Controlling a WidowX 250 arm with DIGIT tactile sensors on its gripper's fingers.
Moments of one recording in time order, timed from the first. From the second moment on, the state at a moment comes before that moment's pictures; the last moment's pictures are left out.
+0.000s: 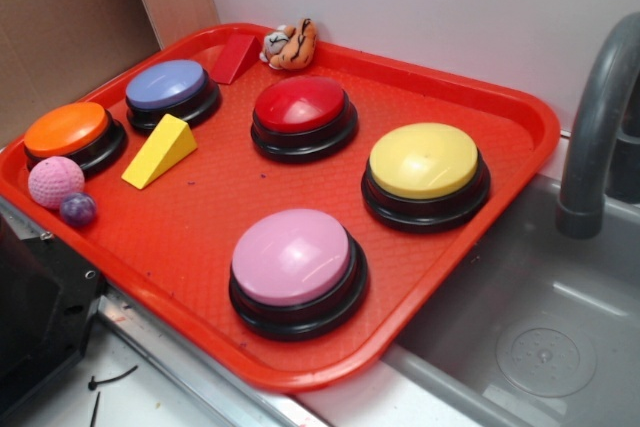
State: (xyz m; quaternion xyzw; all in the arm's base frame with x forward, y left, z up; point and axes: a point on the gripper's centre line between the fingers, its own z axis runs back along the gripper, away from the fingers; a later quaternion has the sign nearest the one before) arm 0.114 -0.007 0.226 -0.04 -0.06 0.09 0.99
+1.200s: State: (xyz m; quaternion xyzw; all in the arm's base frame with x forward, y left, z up) arm 0.119 0.073 0.106 0.03 -0.07 0.43 0.90
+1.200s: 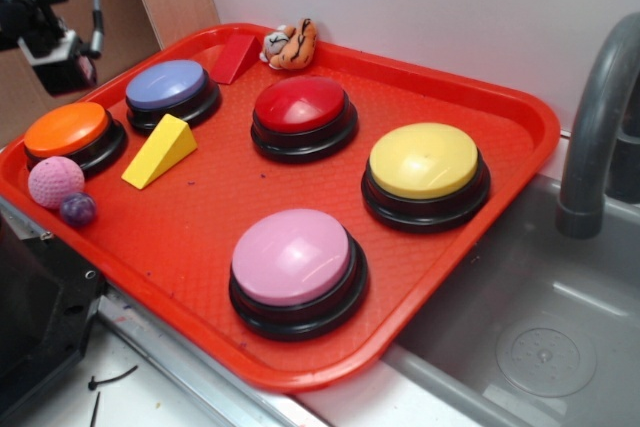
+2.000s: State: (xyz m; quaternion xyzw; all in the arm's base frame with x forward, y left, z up) arm 0.121 0.092 0.044 0.10 -0.02 0.45 0.89
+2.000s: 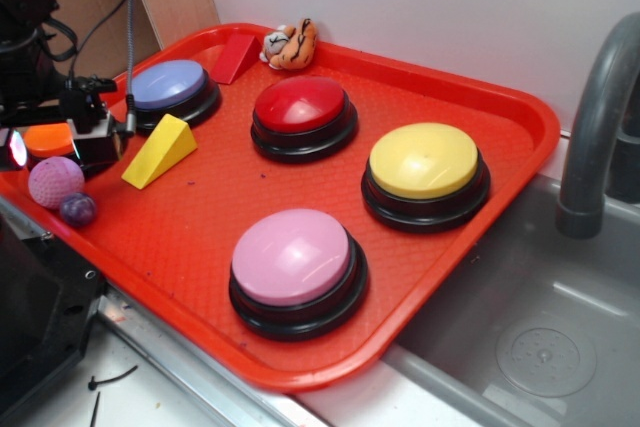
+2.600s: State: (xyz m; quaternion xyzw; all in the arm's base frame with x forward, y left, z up) arm 0.117 0.085 0.026 0.11 -0.01 0.45 0.89
